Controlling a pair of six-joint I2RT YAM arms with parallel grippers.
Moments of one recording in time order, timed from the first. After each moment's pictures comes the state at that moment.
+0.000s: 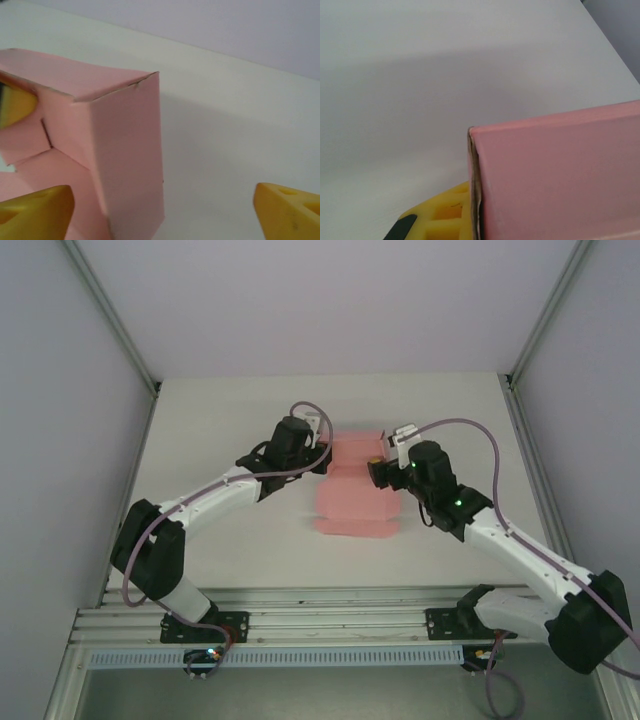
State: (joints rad) left arm -0.72 1.59 1.13 -0.13 0.06 -0.46; right arm 0.52 1.12 0.82 -0.17 0.26 0.03
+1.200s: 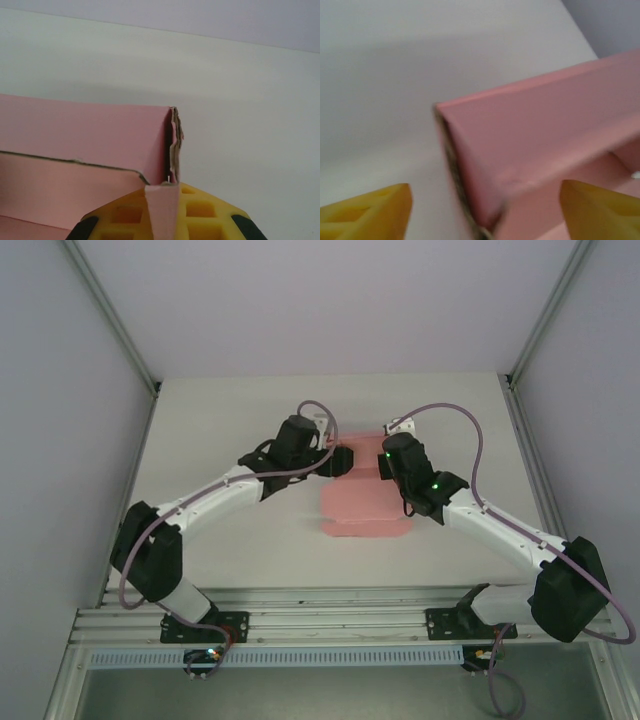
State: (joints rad) left arm -0.76 1.57 1.17 -0.20 0.14 -0.49; right arm 0.58 1.29 0.94 -0.25 0.52 0.22
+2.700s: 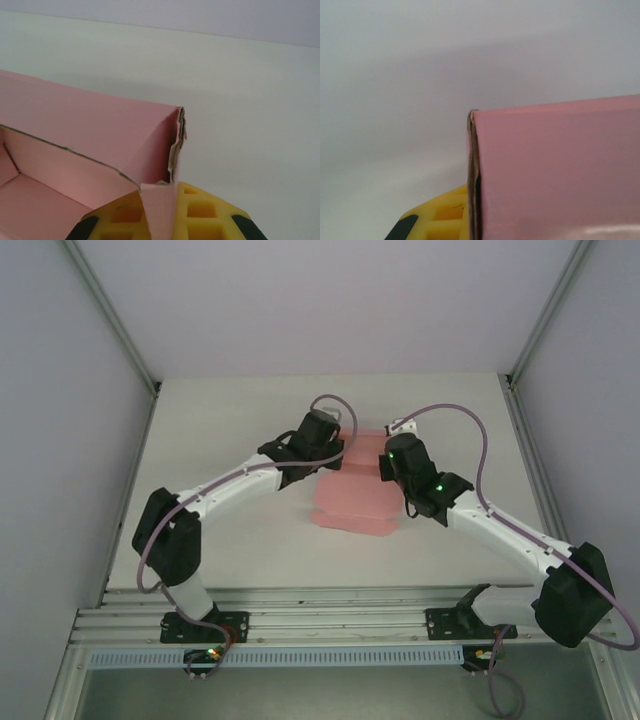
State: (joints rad) left arm -0.81 1.73 1.38 -0.38 -0.20 -0.43; right arm 0.58 1.25 0.94 -0.28 0.48 0.23
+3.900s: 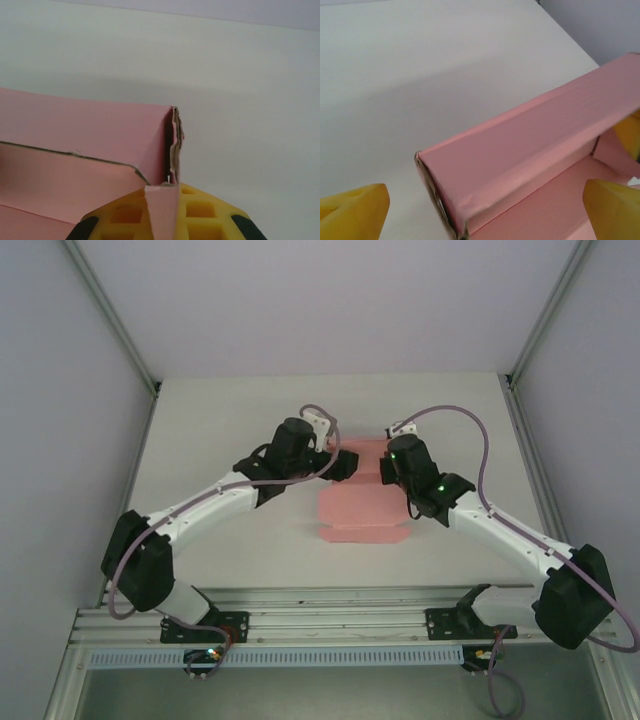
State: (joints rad) left arm -0.78 1.51 1.13 -0.16 0.08 -0.34; right arm 0.55 1.26 0.93 -0.31 0.40 0.24
